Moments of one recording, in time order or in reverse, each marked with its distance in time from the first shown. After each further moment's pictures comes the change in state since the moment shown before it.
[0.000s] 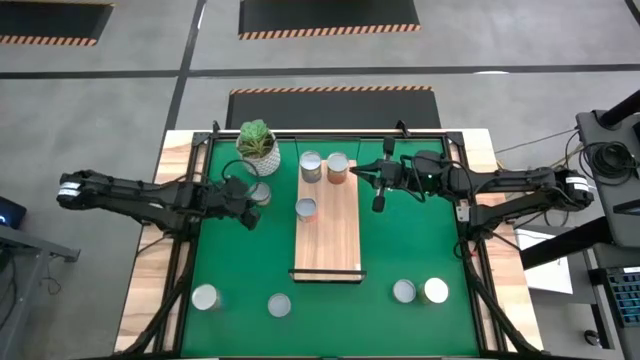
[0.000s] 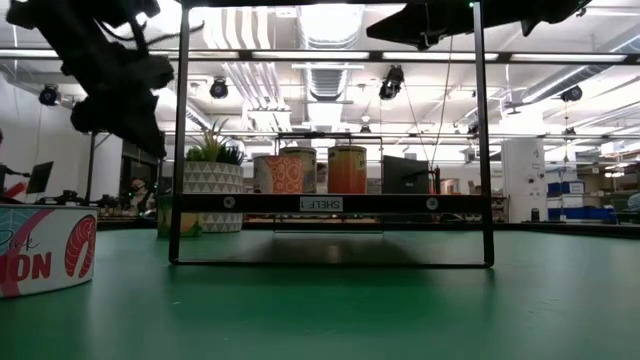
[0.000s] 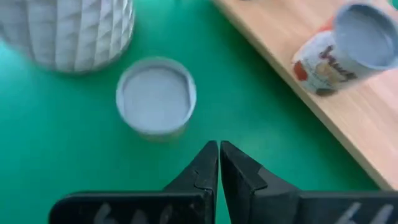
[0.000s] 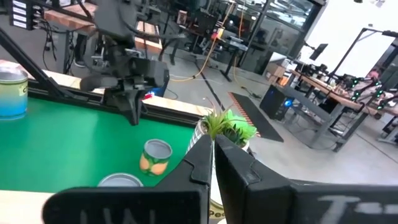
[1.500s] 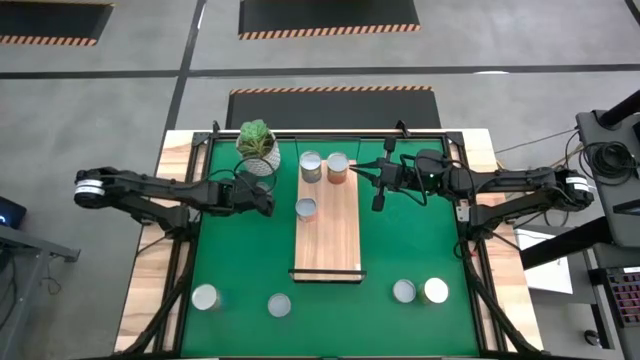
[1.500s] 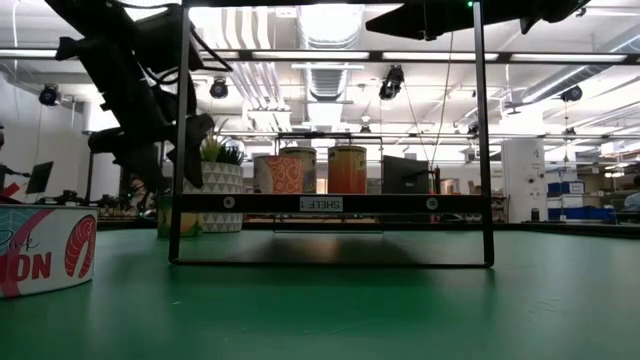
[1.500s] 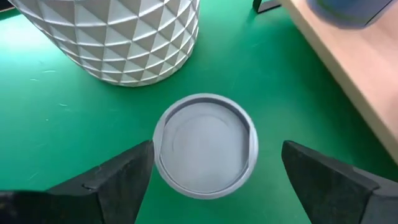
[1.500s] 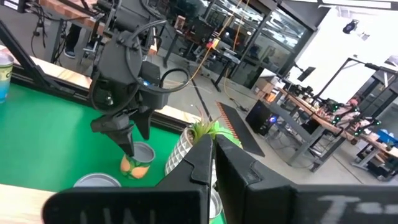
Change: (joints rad) left arm 0.110 0.293 0.000 0.160 -0.183 -0.082; right arm 0.000 0.000 0.006 0.030 0.006 -0.138
